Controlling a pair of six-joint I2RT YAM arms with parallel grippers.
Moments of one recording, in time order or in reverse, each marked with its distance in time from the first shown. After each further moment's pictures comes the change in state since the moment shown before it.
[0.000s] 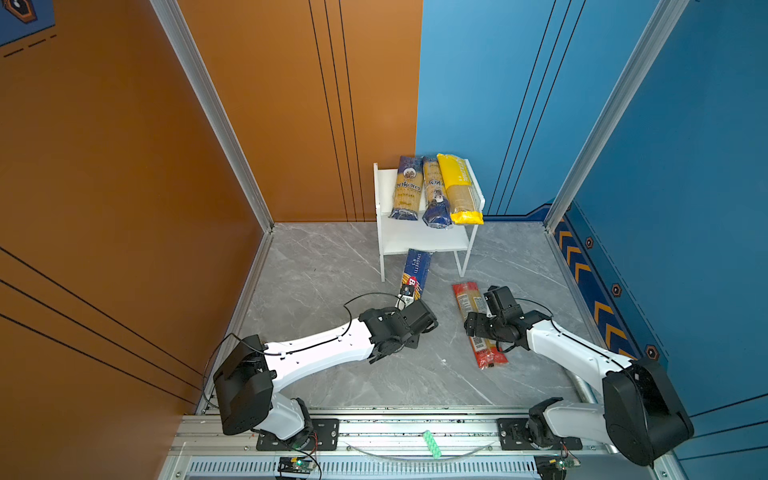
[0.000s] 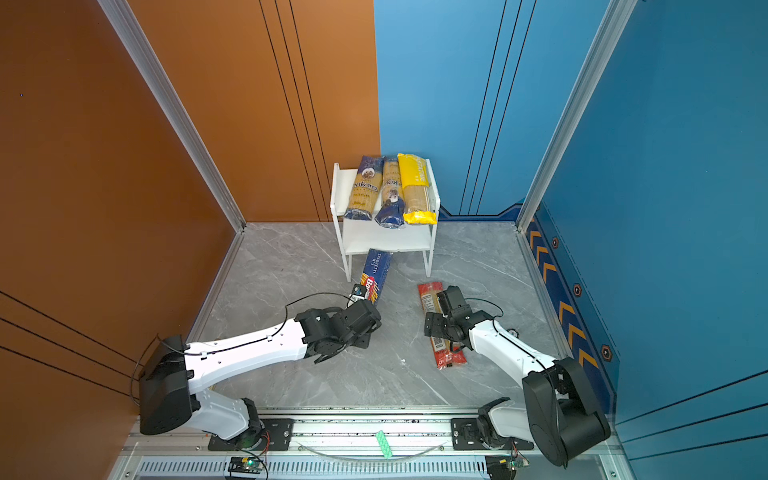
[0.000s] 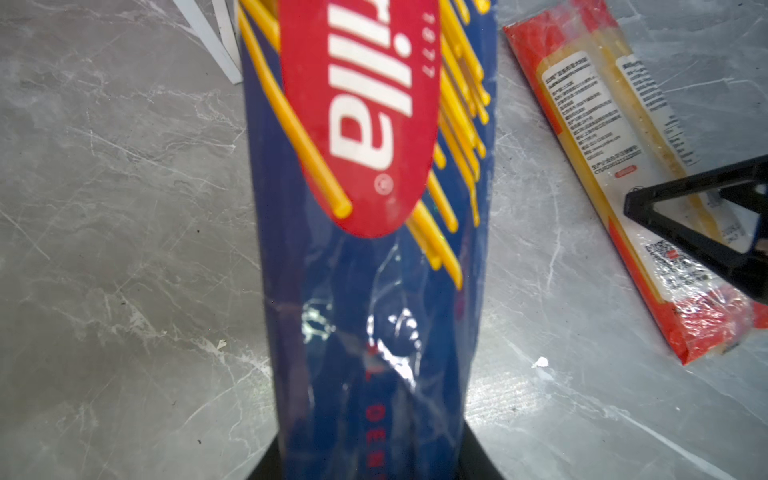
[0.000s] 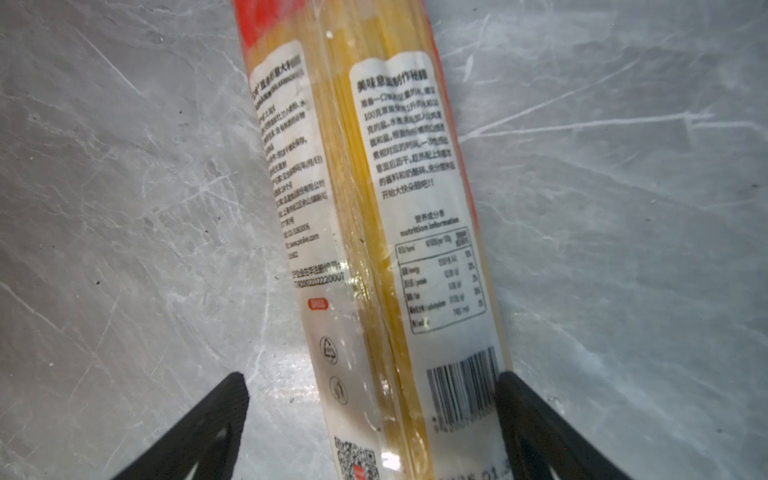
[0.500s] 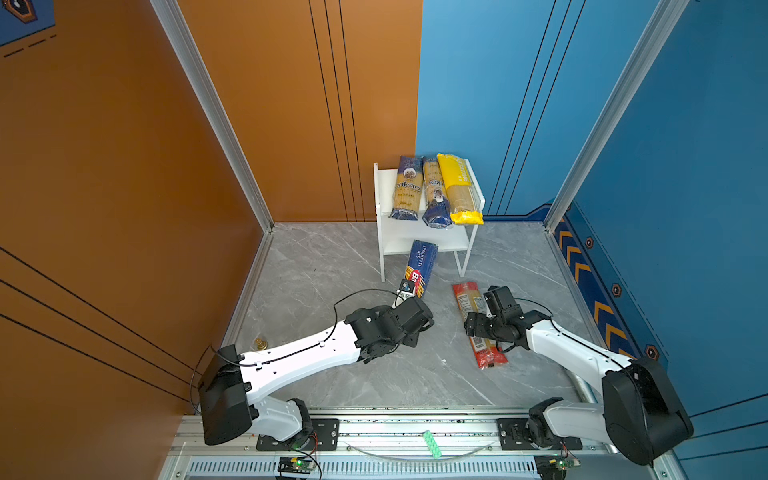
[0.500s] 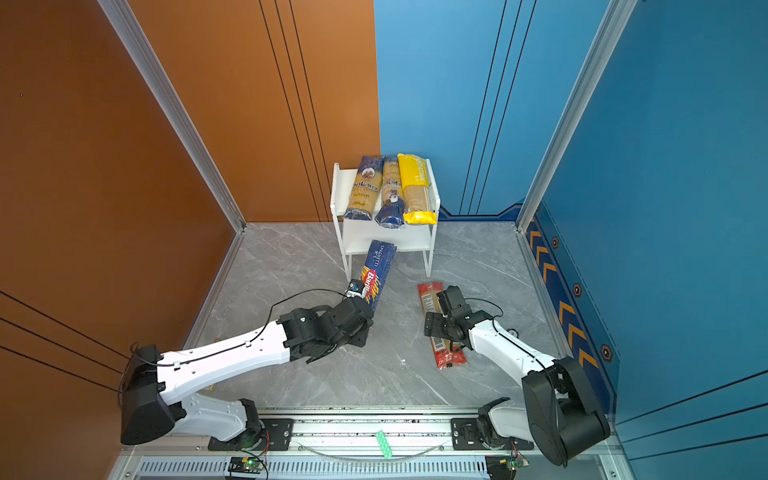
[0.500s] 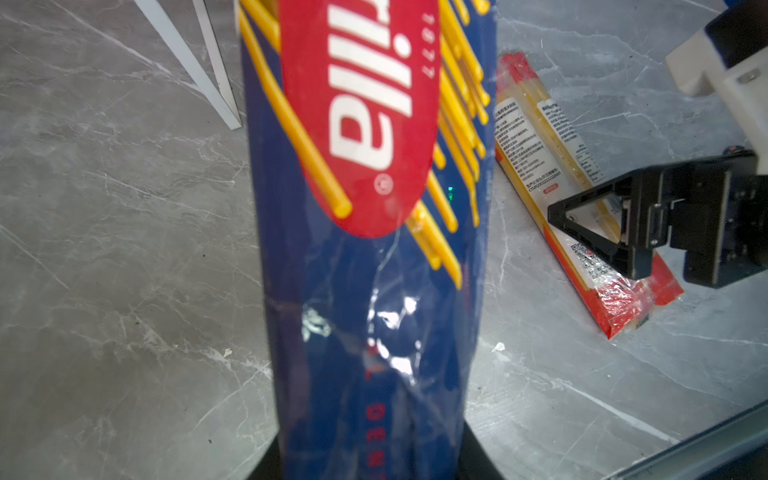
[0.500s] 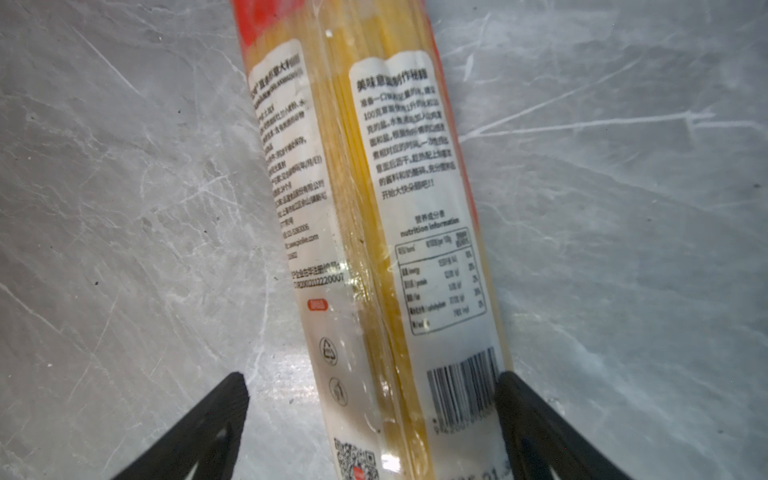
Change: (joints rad) left arm -0.016 -0.096 0.034 -0.025 -0.013 0.045; right arm 0.000 0.004 0.000 0.001 0.000 0.000
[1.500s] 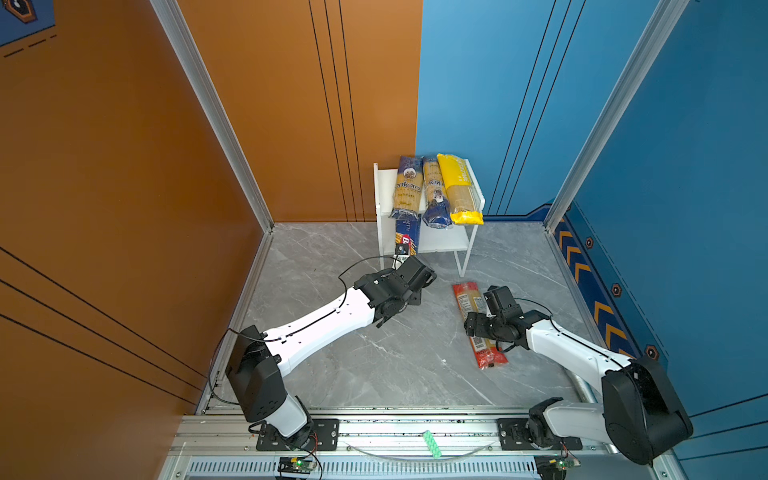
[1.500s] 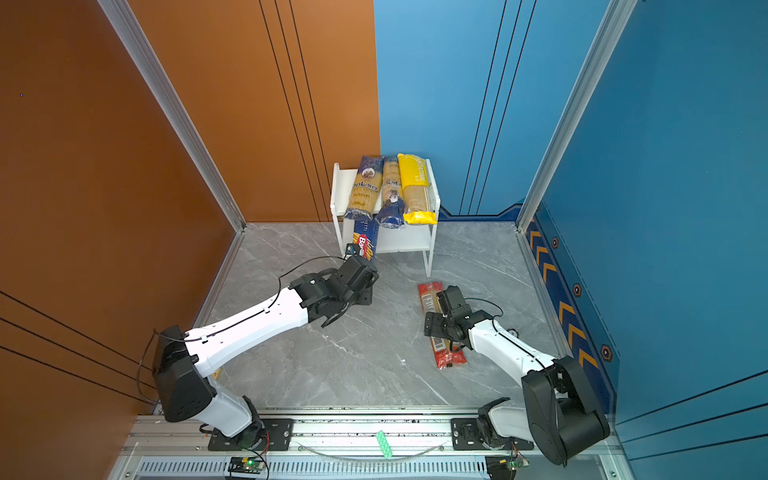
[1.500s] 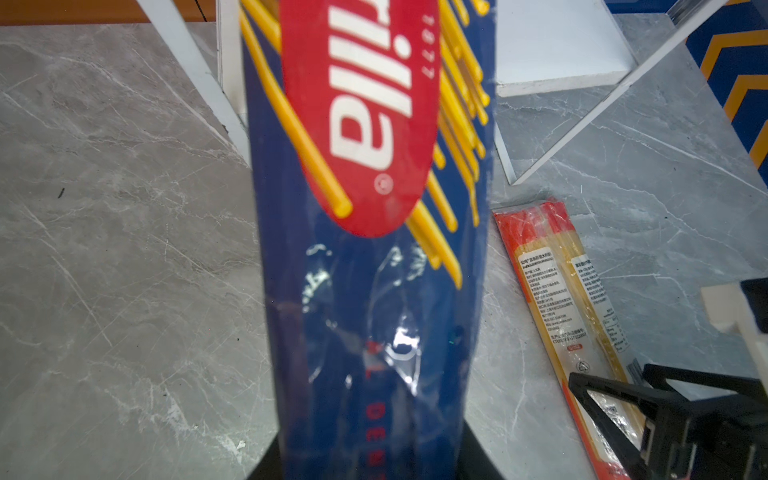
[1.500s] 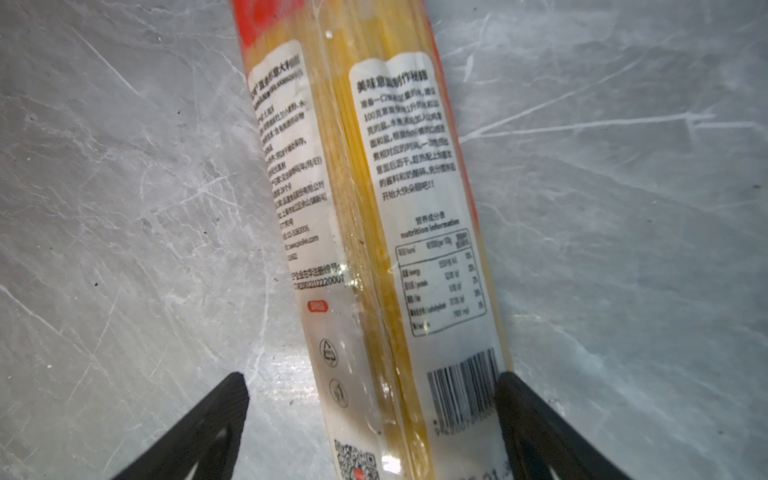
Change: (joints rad) left arm 0.197 0.206 0.277 -0.011 -0.024 -0.002; right arm 0.000 0.004 0.009 -0.002 0.000 0.001
